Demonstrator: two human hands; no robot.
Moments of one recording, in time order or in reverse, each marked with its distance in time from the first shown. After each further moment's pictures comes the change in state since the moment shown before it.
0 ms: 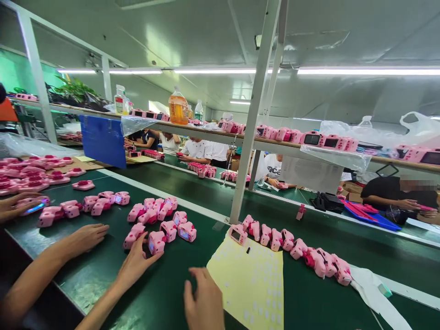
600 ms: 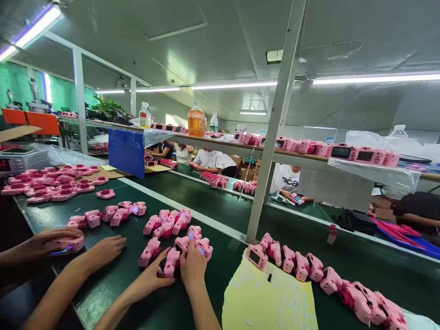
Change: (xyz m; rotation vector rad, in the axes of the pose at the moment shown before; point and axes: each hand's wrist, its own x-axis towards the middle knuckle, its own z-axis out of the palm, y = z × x) left_hand 0.007 -0.005 -0.017 -0.318 -0.244 -0.046; right_hand 0.149 -0.063 0.096 -0.130 -0.190 0.117
